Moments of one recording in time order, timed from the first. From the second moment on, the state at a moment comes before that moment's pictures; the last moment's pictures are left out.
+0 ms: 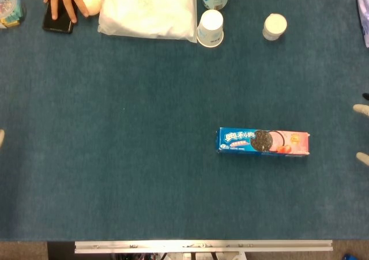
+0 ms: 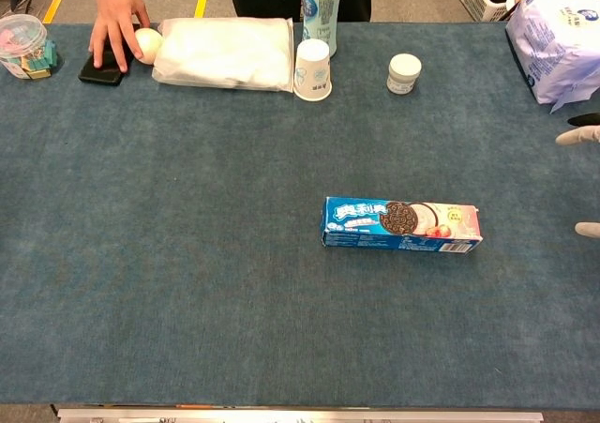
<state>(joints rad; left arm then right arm) -0.10 -1.15 -0.05 -1.60 1.47 1.47 0.10 0.16 -1.17 -0.06 -1.57 -1.60 1.30 0.01</state>
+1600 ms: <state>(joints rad) -0.03 -1.10 -0.05 -1.67 1.47 1.58 0.16 0.24 -1.42 -0.15 -1.32 -1.75 1.27 0.17</state>
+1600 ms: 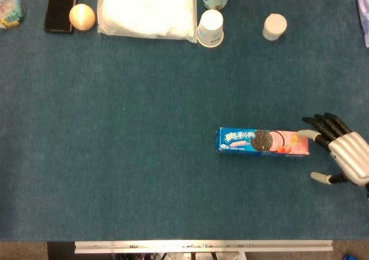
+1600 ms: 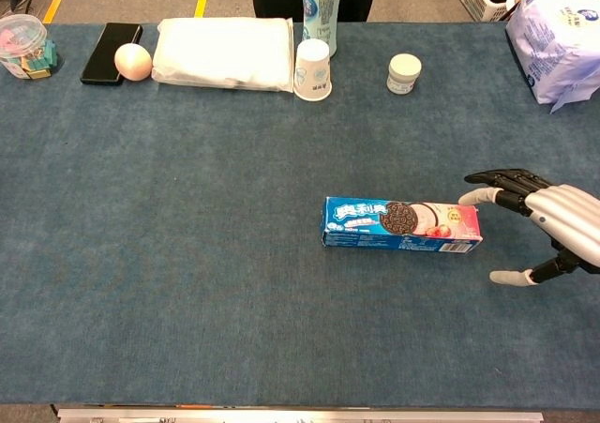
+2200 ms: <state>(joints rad) -0.03 -1.10 -0.06 -1.67 1.47 1.58 0.15 0.24 -1.41 -0.15 -1.33 -1.74 1.29 0.17</state>
